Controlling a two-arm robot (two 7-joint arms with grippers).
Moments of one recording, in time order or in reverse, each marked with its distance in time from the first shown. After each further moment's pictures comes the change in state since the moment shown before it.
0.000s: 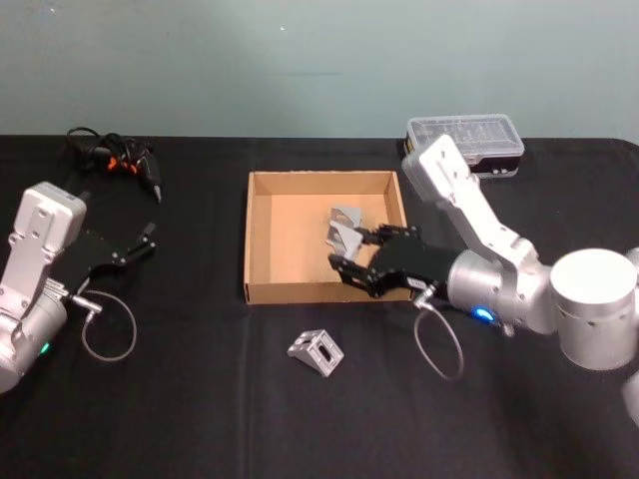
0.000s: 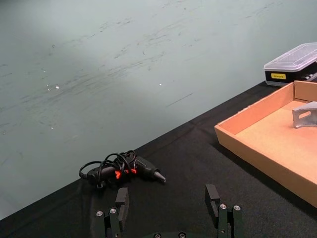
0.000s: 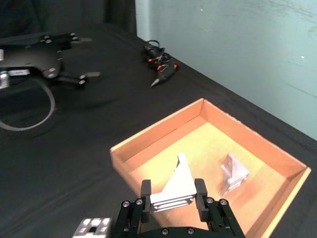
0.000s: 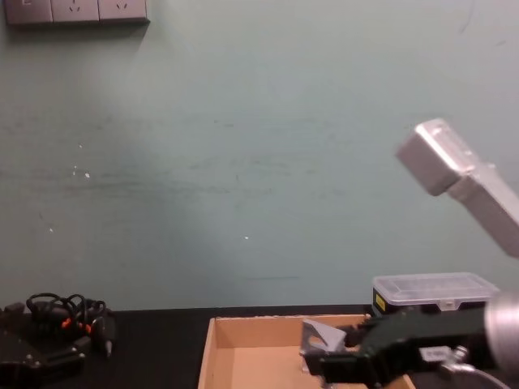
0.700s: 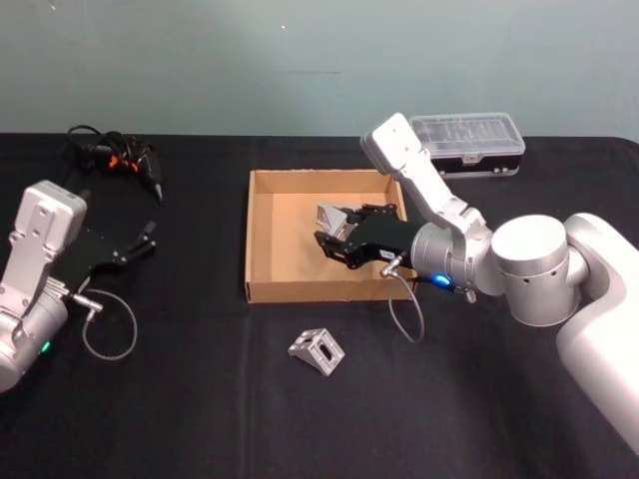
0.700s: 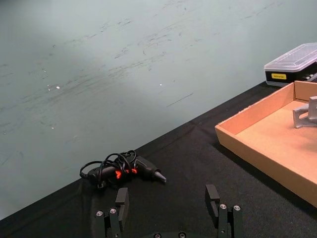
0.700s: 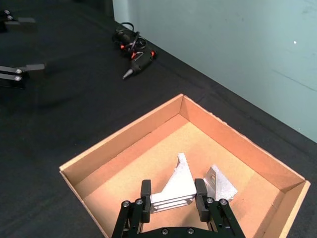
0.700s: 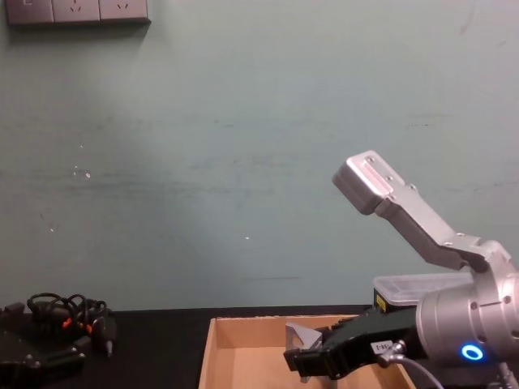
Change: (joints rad) left arm 0.000 0.000 0.000 0.000 0.000 0.000 0.000; right arm 0.169 -0.149 -0.045 0.290 -0.083 -0.012 -0.030
